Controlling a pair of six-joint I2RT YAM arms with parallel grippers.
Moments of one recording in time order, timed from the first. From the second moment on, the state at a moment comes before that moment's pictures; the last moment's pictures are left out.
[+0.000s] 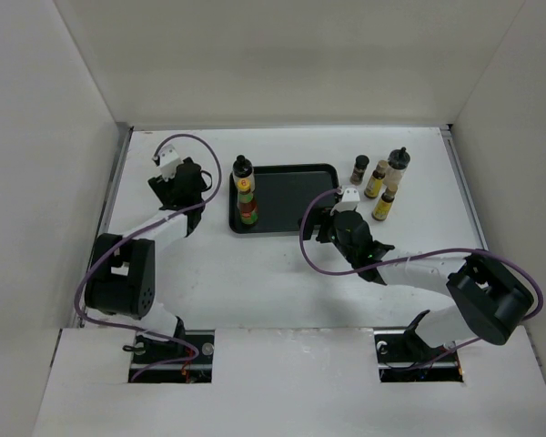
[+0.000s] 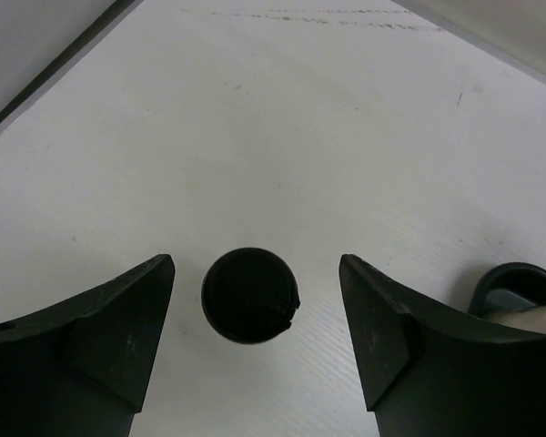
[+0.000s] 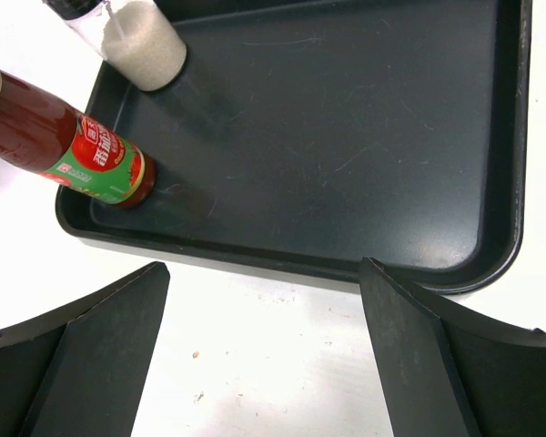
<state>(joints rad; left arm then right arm) -0.19 1.54 0.81 0.29 -0.68 -0.43 0.74 1.41 0.57 0.49 0.33 0.50</state>
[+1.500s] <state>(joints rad) -0.82 1.61 1.04 0.44 -0.62 -0.31 0.74 0.87 0.42 0.43 0.49 0.47</state>
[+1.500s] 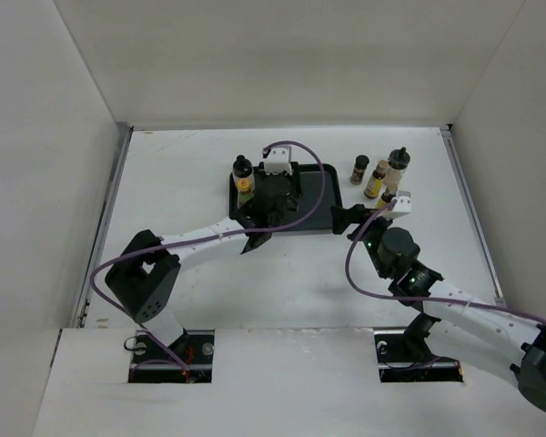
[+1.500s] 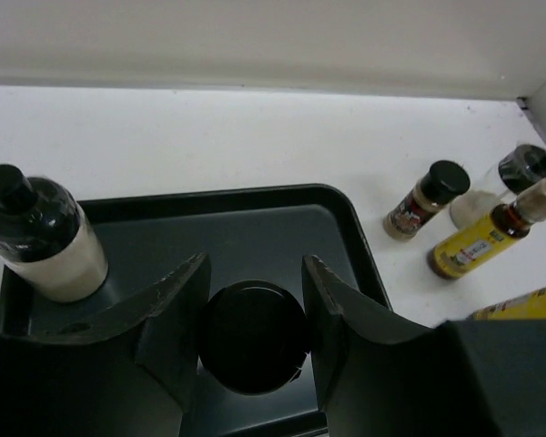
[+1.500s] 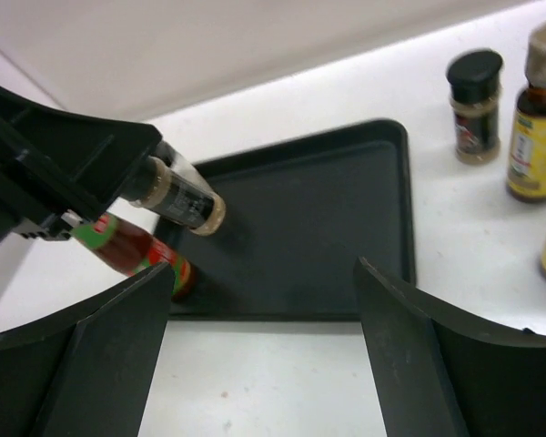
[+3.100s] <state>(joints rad) -0.86 1.71 0.90 0.61 -0.59 -0.36 0.73 0.85 0.41 0.37 0.51 0.48</state>
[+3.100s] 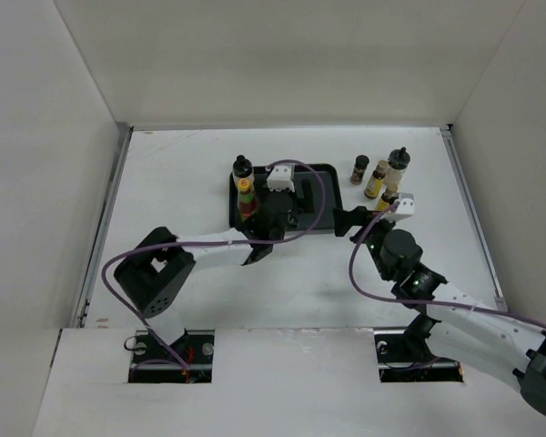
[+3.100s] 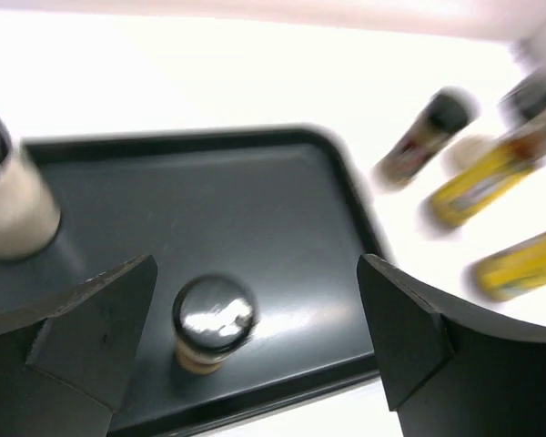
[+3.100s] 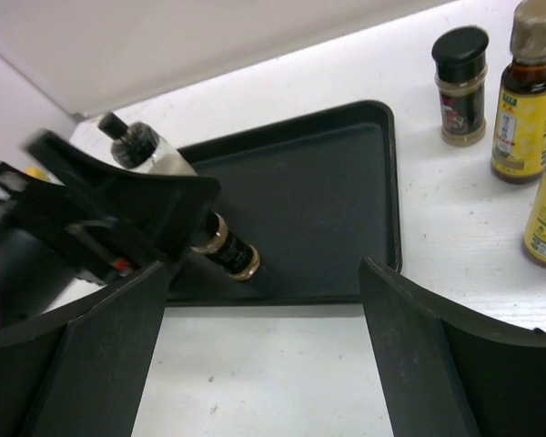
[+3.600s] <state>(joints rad) -0.69 0.94 0.63 0.71 -0.70 -0.32 0.68 0.88 0.54 0.29 0.54 0.47</state>
